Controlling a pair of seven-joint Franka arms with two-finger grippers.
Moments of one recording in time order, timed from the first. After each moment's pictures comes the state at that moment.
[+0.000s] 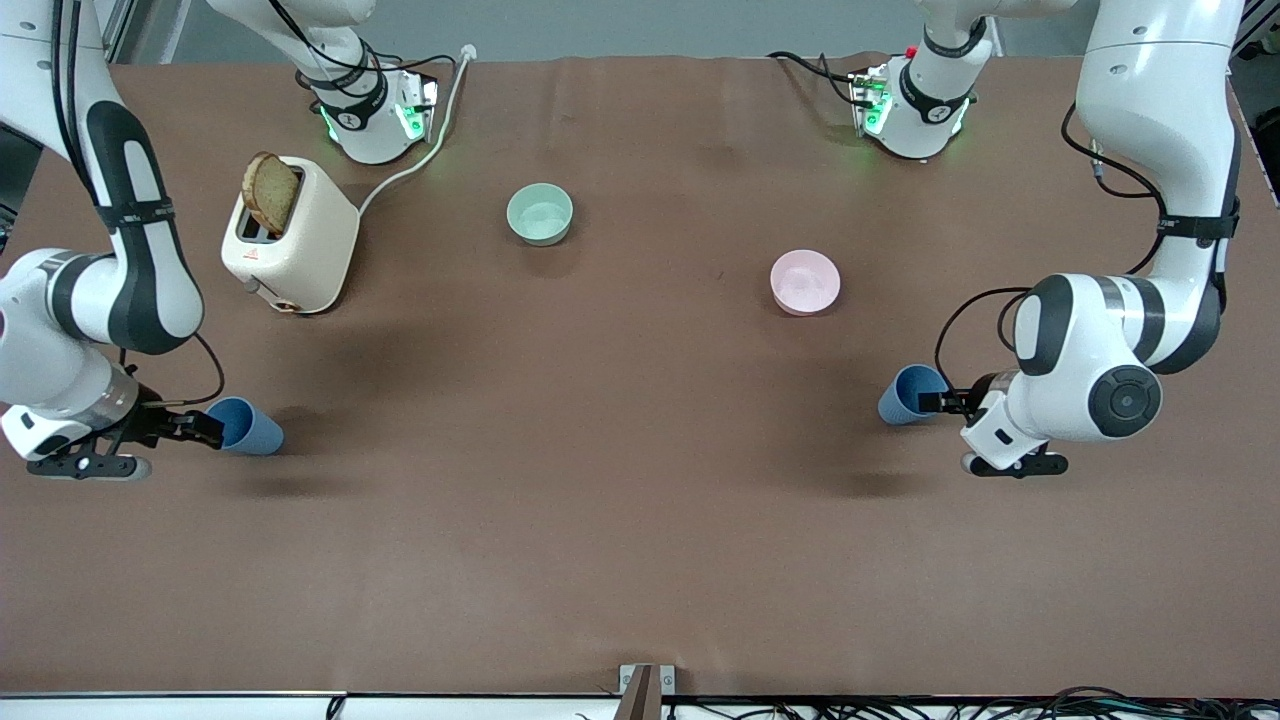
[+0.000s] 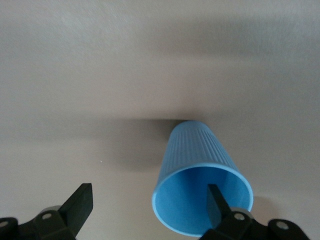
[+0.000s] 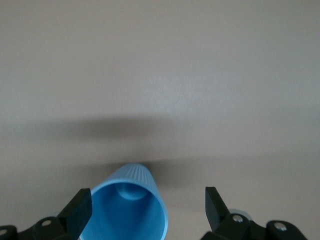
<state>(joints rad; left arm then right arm) -0.09 0.51 -0.03 -1.71 -0.02 1.95 -0.11 -0.10 0.43 -0.10 -1.87 -0.01 2.38 -0.17</state>
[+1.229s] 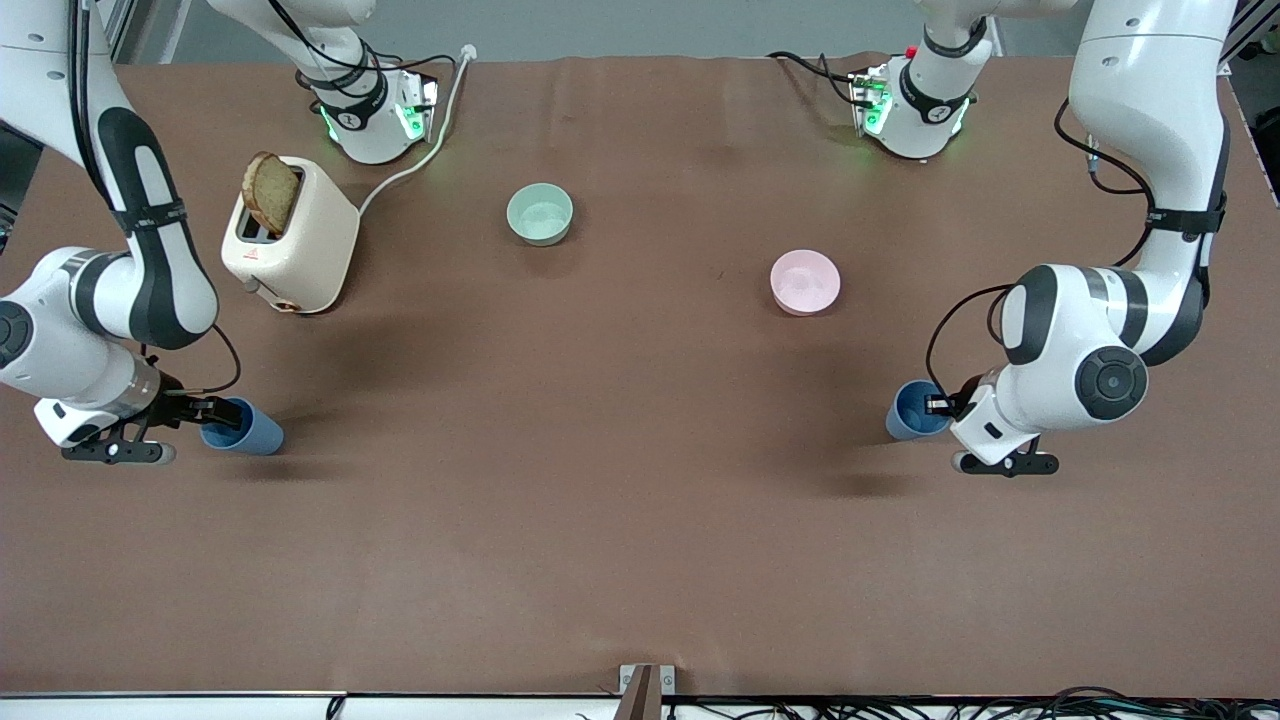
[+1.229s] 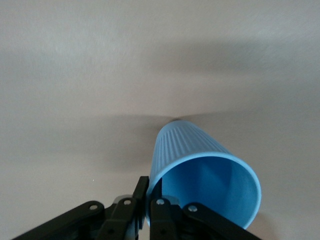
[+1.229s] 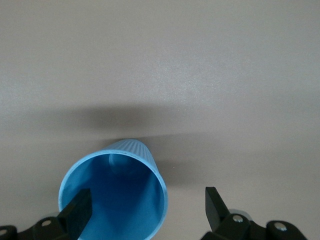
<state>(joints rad) -0.10 0.49 -0.04 -1.73 -0.02 2.06 -0.10 -0.11 0.43 -0.10 -1.92 -0.01 2.38 -0.17</state>
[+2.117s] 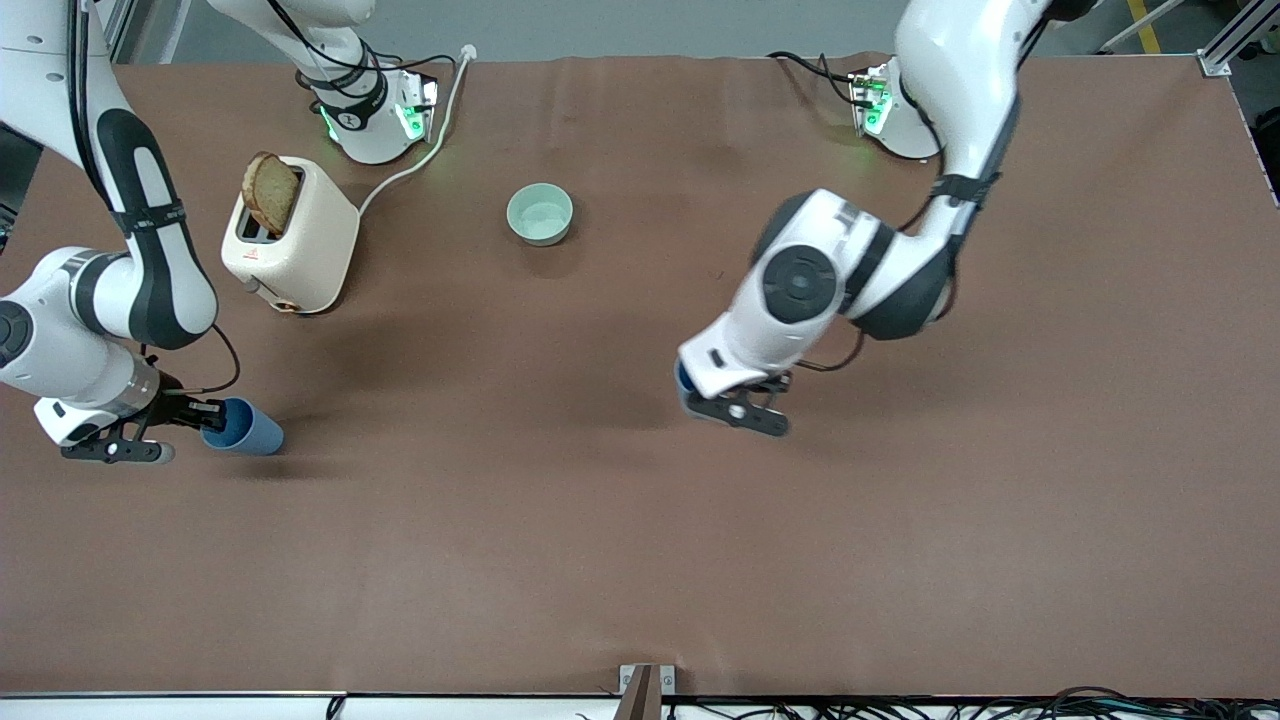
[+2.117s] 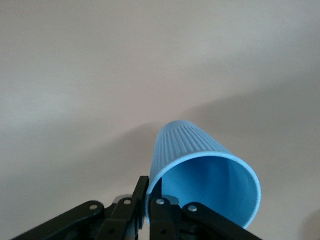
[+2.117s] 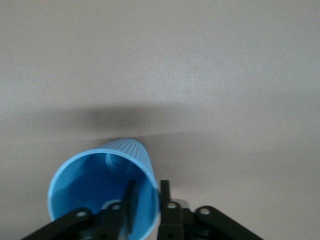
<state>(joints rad) -0.53 0.61 -0.13 -1.40 -0.02 2.00 -0.30 -0.12 0.43 -0.10 -1.93 -0.01 2.39 -0.17</state>
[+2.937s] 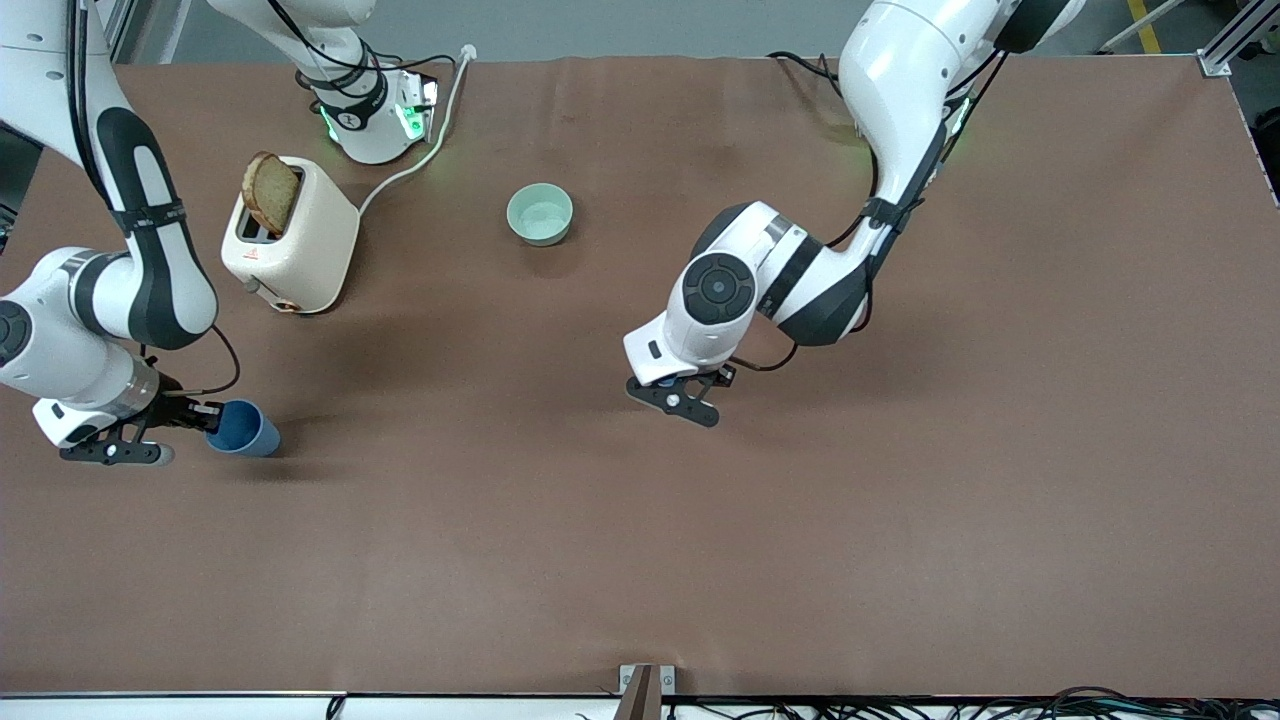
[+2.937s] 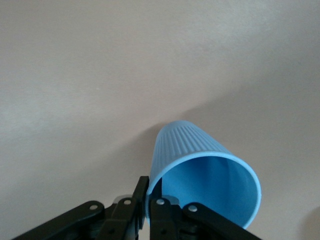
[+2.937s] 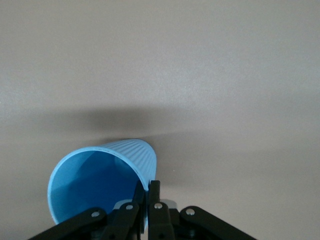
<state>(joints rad) -0.60 0.71 -0.13 -1.36 -0.02 2.05 -0.27 -0.12 0.43 -0.10 -1.91 -0.01 2.38 -0.17</state>
